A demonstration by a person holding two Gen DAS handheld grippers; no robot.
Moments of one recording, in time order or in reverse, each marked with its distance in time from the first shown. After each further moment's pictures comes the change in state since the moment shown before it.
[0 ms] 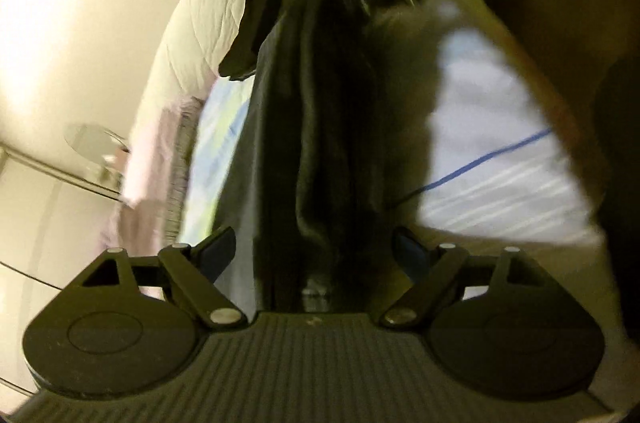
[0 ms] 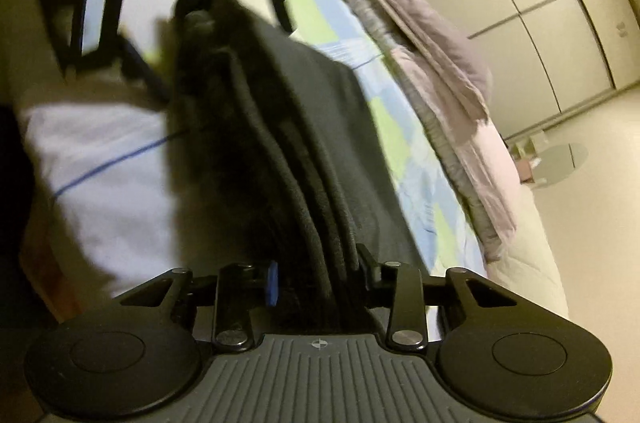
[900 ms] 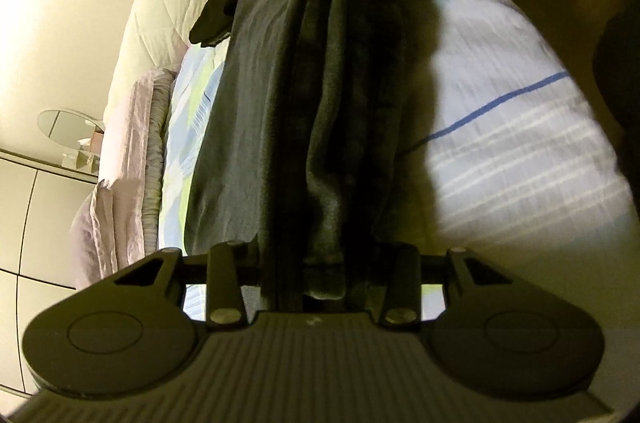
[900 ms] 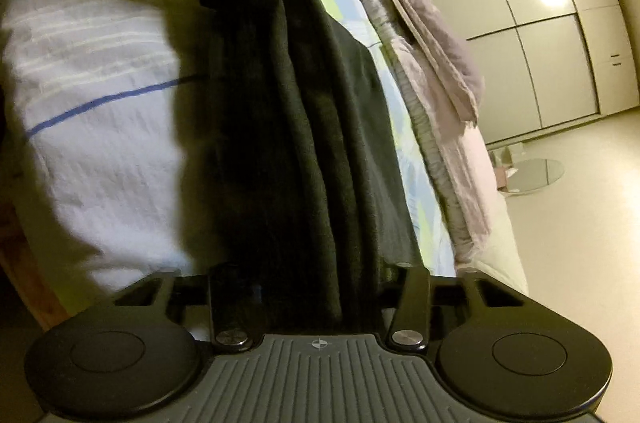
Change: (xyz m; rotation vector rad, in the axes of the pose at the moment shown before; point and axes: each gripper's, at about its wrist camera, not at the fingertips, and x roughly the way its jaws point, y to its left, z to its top) left arm 0.029 0.010 -0.013 0.028 0.097 -0.105; right arm 0.037 0.045 -0.011 -0.136 0.051 -0.123
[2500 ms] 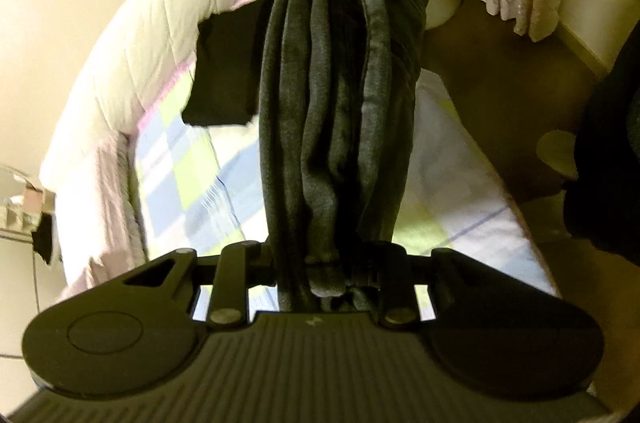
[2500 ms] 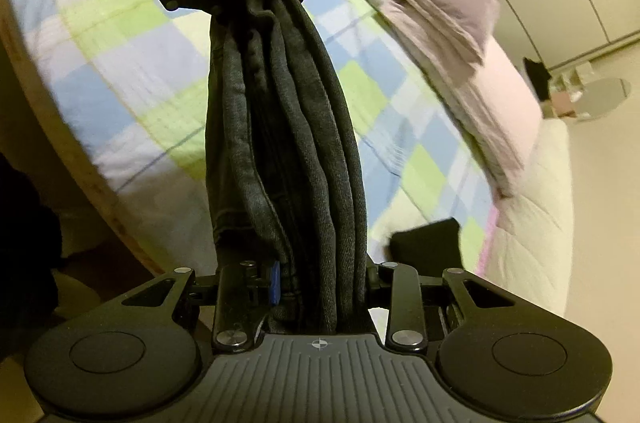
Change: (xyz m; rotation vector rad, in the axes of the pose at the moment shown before) left arm -0.130 0.272 0.102 0.091 -0.103 -0.374; right arm -0.173 -0.290 0.042 0.166 0.198 0.387
